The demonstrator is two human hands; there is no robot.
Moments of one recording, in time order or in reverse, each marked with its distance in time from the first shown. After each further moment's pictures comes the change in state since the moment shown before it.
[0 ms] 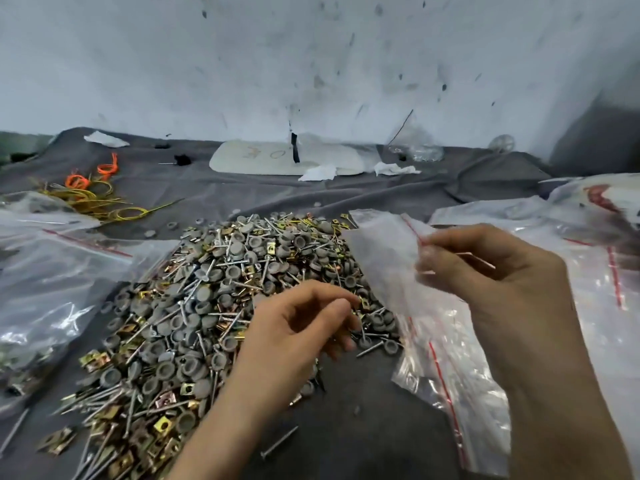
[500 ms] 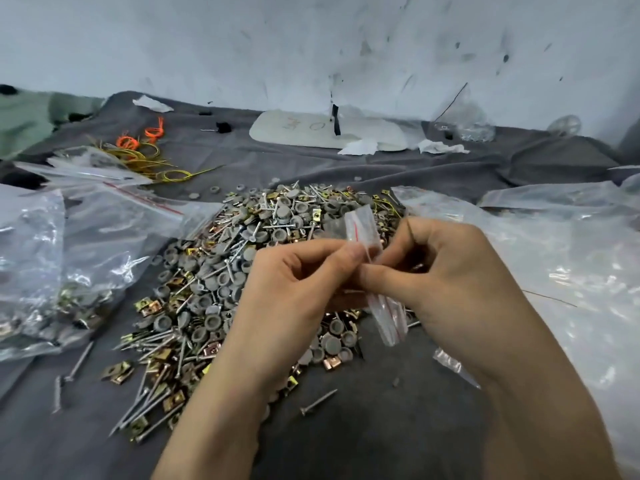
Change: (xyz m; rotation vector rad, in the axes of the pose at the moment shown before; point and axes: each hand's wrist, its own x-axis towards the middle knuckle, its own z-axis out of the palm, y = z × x) left_hand -0.012 0.023 -0.024 -0.215 0.097 -0.042; right_hand -0.017 -0.006 0.060 -0.139 -0.422 0.148
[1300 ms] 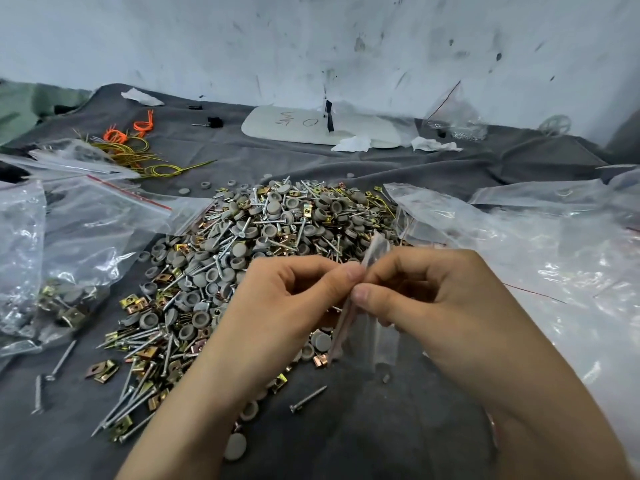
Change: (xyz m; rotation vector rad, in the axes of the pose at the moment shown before) left_hand -0.007 -0.001 -0.006 0.192 -0.087 -0.087; right_hand -0.016 0.002 -0.007 -0.054 -0.152 0.009
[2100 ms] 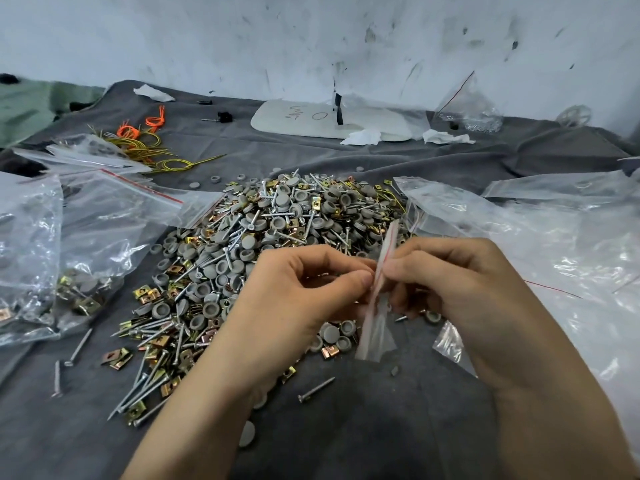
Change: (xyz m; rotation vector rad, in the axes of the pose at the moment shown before) left_hand -0.002 0.005 0.006 -0.073 0.035 -0.079; right_hand 0.009 0.011 -0.003 0.215 0.030 0.050
